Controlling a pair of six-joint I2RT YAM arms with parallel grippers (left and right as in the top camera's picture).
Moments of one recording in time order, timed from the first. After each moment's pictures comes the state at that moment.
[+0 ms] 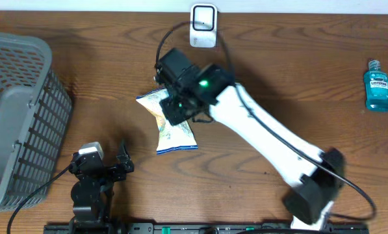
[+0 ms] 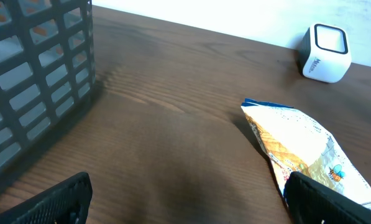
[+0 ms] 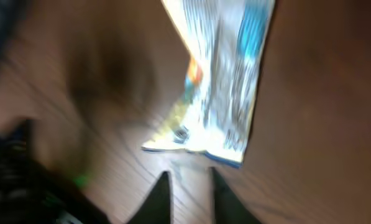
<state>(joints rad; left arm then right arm) 0.00 0.01 0.14 -0.45 -0.09 -0.21 0.80 1.91 1.91 -1.14 -0.14 0.30</state>
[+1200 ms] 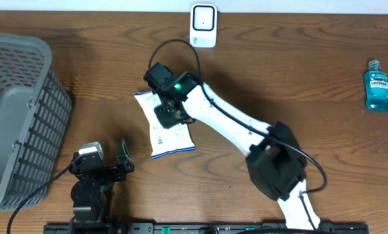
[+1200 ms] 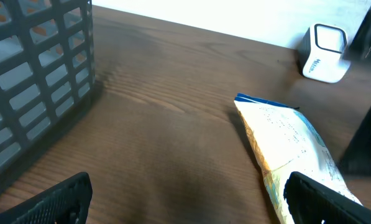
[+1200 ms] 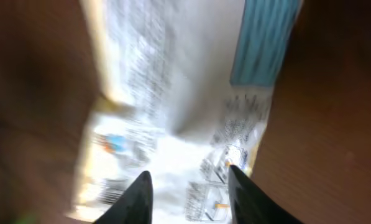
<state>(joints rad) 0.00 0.01 0.14 -0.45 -0.09 -0.21 0.82 2.19 1.89 -1.02 -0.08 0.31</state>
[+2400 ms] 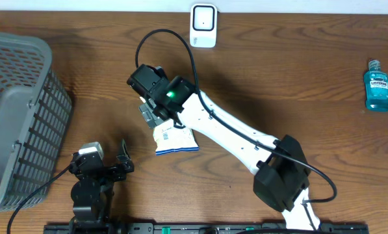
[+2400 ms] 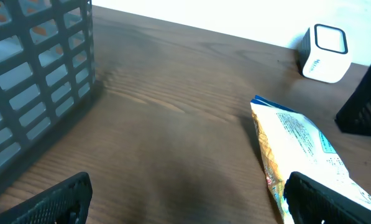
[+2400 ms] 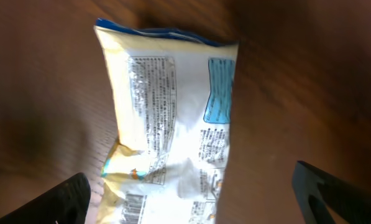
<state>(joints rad) 0.00 0.01 0.14 -0.45 -0.09 -0.21 0.89 2.13 1.95 -1.04 0.21 0.39</state>
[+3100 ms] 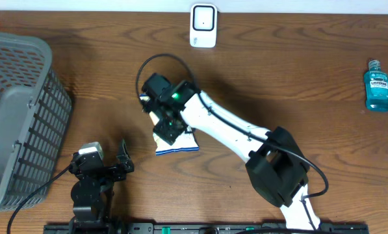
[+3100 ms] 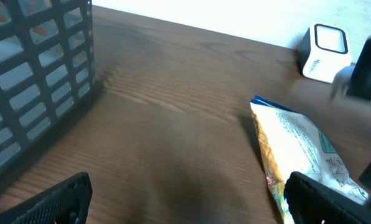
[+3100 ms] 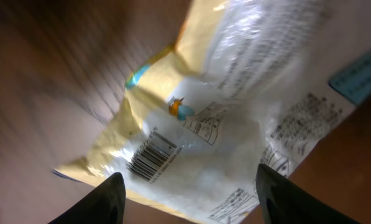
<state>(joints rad) 0.00 0.01 0.14 -0.45 -0.09 -0.21 0.86 2.15 1.79 -1.03 -0.09 -0.07</state>
